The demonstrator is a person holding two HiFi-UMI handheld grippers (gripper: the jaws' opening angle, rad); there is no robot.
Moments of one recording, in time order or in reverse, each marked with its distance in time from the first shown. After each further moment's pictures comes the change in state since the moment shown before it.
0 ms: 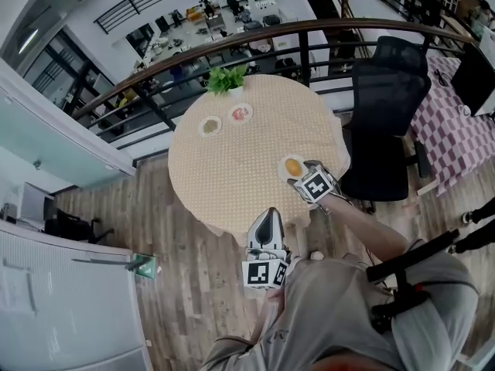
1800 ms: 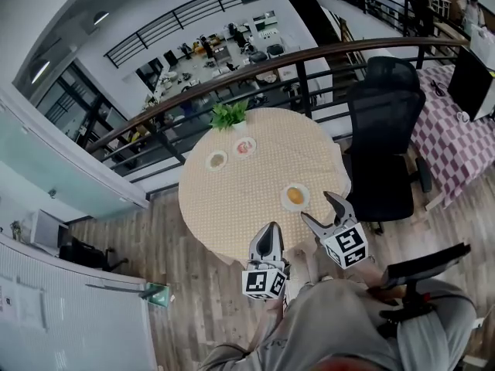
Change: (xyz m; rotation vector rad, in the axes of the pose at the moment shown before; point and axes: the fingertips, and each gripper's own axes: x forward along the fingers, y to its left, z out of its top) left arm 0.027 -0.017 0.011 0.021 0.023 -0.069; right arm -0.218 0.027 0.054 0.048 -0.682 -0.107
